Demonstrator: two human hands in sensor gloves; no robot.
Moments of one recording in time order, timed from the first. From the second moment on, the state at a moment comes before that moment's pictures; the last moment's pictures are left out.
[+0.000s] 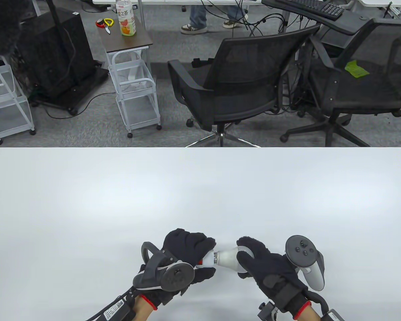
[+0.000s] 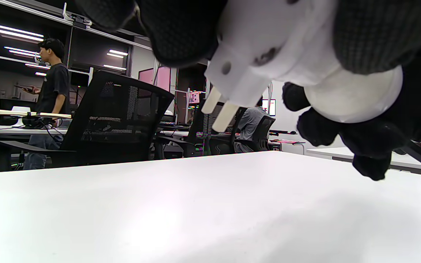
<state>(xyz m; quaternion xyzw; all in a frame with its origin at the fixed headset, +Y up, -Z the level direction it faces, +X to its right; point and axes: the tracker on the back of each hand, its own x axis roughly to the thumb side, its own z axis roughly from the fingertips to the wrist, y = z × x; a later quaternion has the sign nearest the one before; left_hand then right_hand) -0.086 -0.647 -0.281 0.15 -0.34 0.10 0.92 0.180 -0.683 -0.306 0.14 0.14 0.82 0.53</state>
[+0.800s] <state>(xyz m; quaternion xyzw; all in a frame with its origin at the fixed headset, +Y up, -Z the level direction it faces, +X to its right) -0.082 -0.647 -0.278 0.16 -0.35 0.09 0.92 0.187 -0.690 -0.308 0.10 0.15 0.82 0.54</state>
